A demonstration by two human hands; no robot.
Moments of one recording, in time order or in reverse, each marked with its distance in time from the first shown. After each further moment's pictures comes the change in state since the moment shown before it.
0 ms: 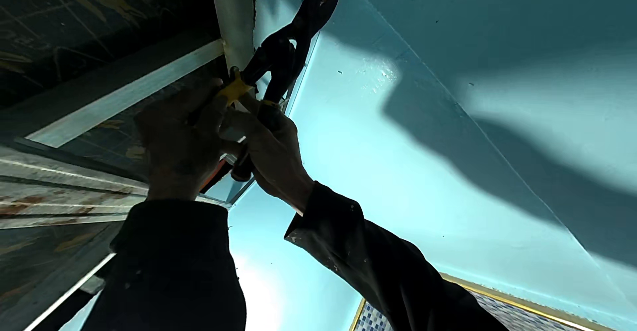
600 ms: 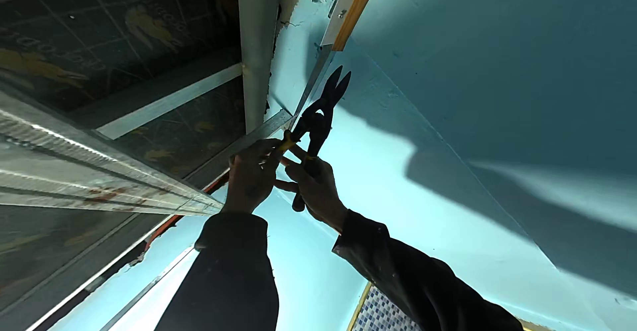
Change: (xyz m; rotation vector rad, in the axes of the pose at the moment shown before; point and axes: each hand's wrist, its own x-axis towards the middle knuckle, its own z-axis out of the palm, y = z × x) left_hand -0.042 0.008 0.045 -0.185 -0.168 -0.113; right_hand -0.037 -0.010 -0.073 -0.284 -0.069 0.158
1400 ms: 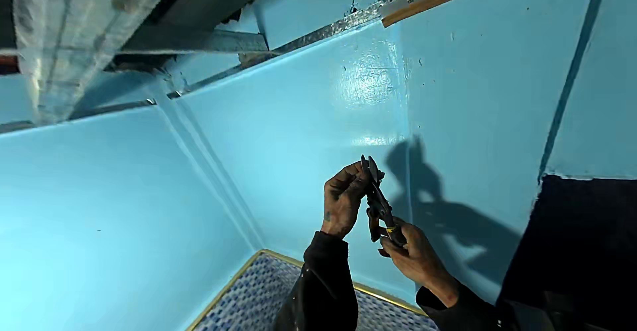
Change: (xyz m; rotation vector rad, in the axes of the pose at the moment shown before) left_hand -0.120 0.156 0.179 -2.021 0.111 -0.328; right_hand -0.216 -0.157 -0.117 -1.629 0.167 0.391
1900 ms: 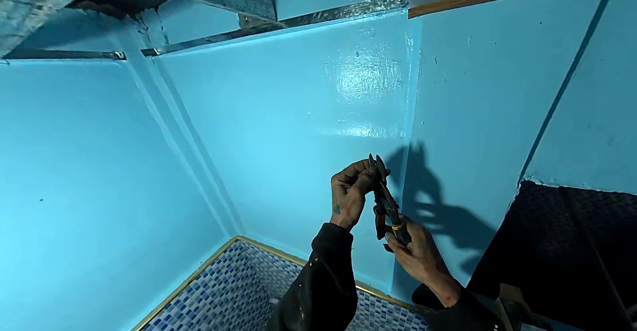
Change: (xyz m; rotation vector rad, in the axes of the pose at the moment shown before) left_hand -0.012 -0.015 0.009 -0.063 0.063 0.011; right_hand -0.019 0.001 -0.008 -0.218 0.090 0.032
